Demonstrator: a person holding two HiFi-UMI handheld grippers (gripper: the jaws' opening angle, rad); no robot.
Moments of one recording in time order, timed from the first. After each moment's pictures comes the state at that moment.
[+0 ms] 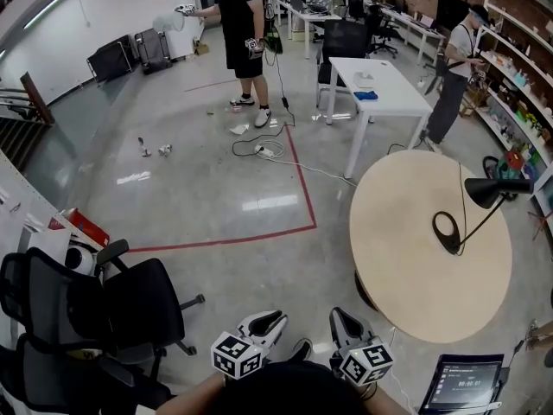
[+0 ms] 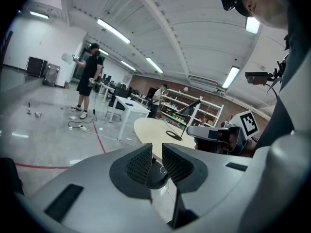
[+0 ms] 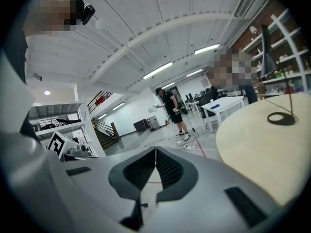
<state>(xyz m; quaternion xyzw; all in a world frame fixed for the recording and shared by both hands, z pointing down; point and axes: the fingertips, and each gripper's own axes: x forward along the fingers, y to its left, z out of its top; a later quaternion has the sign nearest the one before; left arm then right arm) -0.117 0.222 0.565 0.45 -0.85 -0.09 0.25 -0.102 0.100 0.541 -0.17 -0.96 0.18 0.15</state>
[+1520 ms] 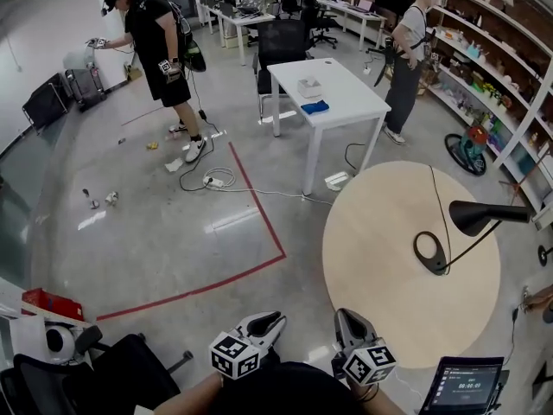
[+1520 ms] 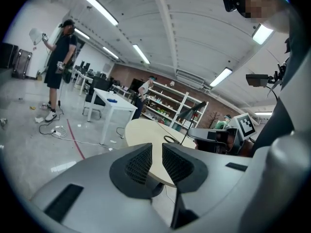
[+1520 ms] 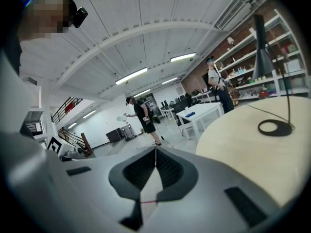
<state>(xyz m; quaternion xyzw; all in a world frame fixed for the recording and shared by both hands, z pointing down) -0.329 0.122 0.566 0.56 -0.78 -0.08 0.27 -0.275 -0.007 0.546 -0.01 -0.97 0.21 0.14</state>
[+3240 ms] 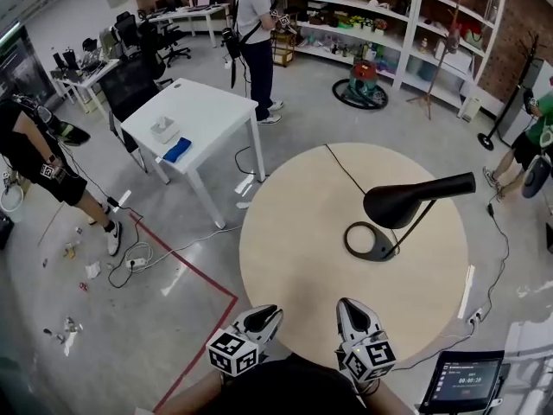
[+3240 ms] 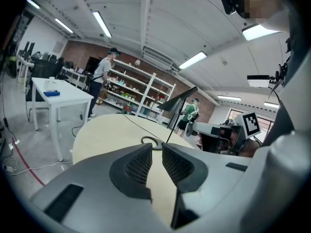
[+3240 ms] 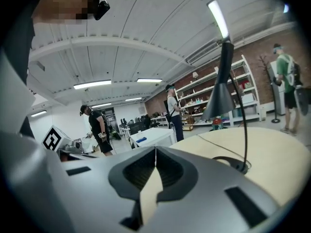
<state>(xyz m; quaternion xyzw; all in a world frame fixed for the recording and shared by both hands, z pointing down) -0.408 -0.134 0.564 0.75 -0.60 0.01 0.27 -0.289 -0.219 0.523 0.27 -0.95 0.16 0.07</state>
